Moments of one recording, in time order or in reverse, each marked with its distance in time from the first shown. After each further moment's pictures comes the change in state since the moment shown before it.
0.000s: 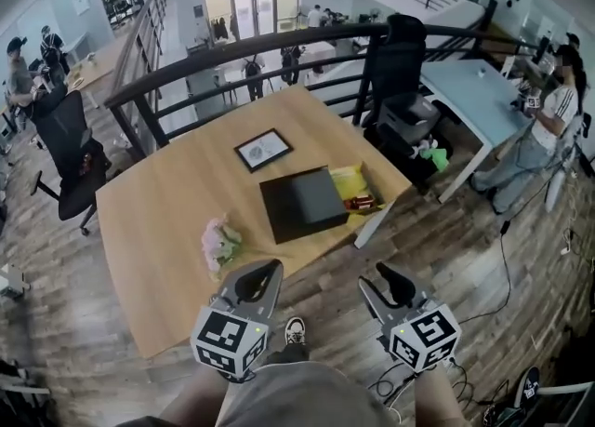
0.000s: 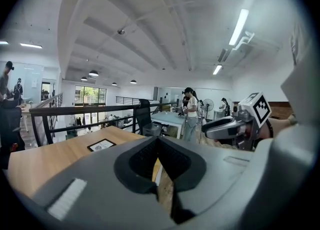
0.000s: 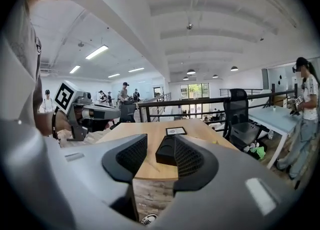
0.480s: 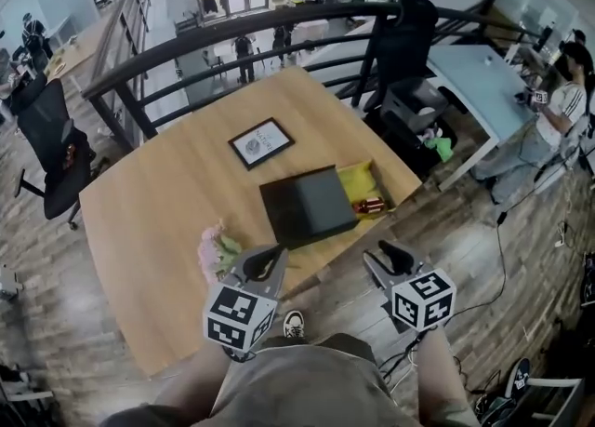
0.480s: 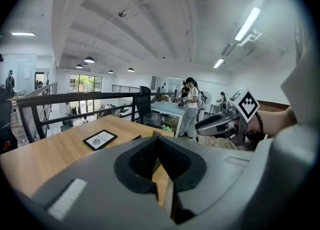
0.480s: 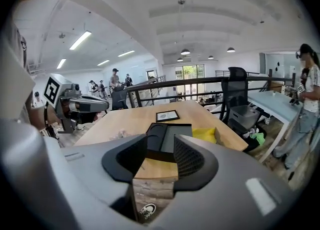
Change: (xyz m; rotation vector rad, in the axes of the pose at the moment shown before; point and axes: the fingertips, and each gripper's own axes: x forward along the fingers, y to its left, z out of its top) left arm 0.099 0.091 -0.033 -0.031 0.132 -0.068; right arm 0.131 -0.085 -0.027 0.073 0.219 -0.045
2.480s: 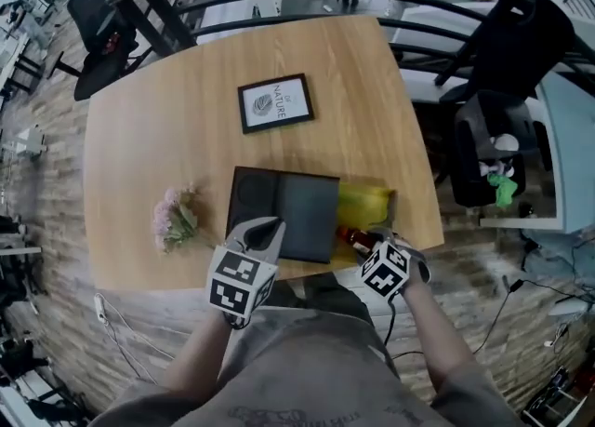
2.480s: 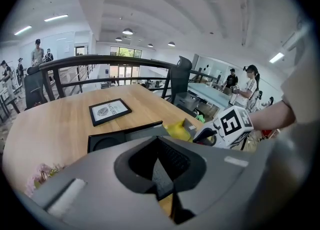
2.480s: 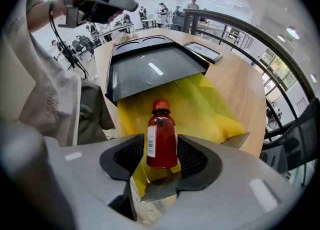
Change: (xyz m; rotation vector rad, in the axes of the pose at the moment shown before) left arm 0.237 0.063 -0.048 -0.325 0.286 0.386; right arm 0.224 -0.220 -0.125 -0.808 0.735 0.469
